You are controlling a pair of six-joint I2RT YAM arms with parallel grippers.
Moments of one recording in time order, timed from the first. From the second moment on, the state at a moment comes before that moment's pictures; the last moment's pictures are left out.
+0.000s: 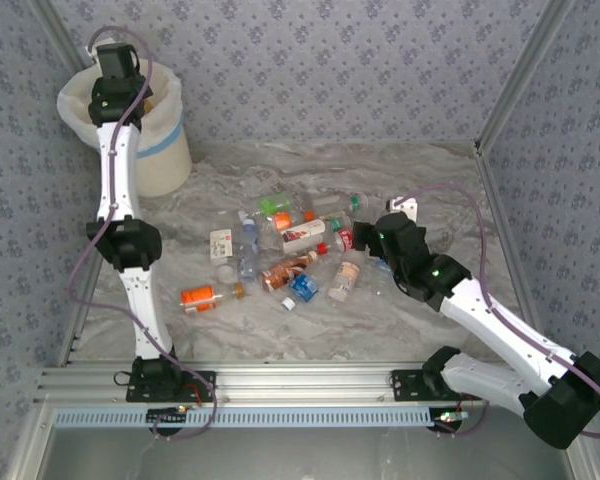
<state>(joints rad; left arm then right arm) 0.06 2.31 2.75 -0.81 -0.34 -0.27 0.65 1.00 0.85 -0.47 0.48 0.49</state>
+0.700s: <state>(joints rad) 0.07 2.30 2.77 -1.03 0.02 -0.38 0.65 1.04 0.85 -0.48 0.49 0.49</state>
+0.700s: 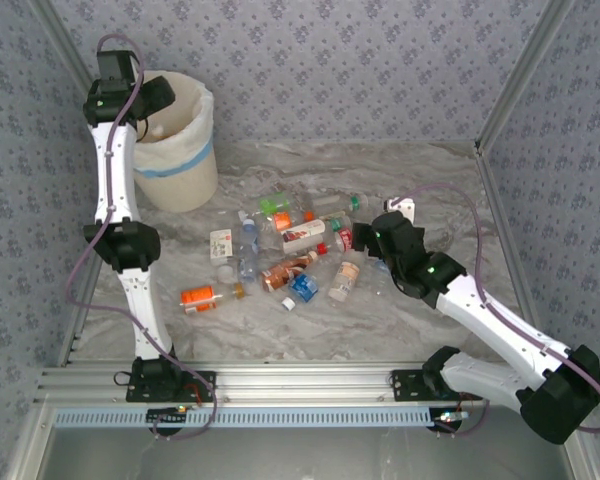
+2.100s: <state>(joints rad) -0.13 1.15 1.34 -0.45 0.33 -0.62 0.42 1.30 0.61 -0.48 0.06 0.76</state>
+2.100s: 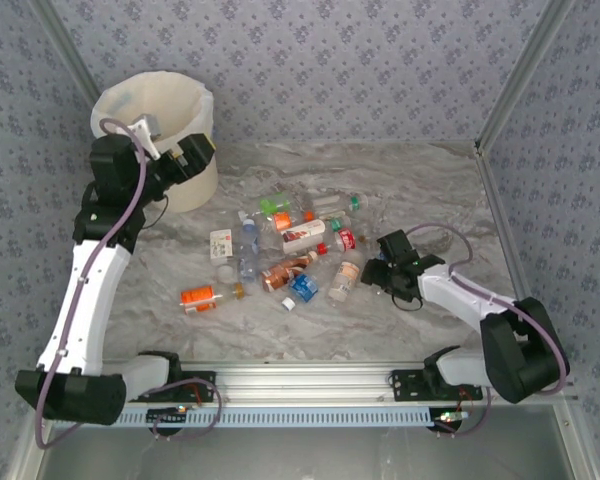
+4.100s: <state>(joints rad) -0.60 1.66 1.37 -0.24 0.53 -0.74 0.72 1.21 0.77 -0.13 -0.16 0.31</state>
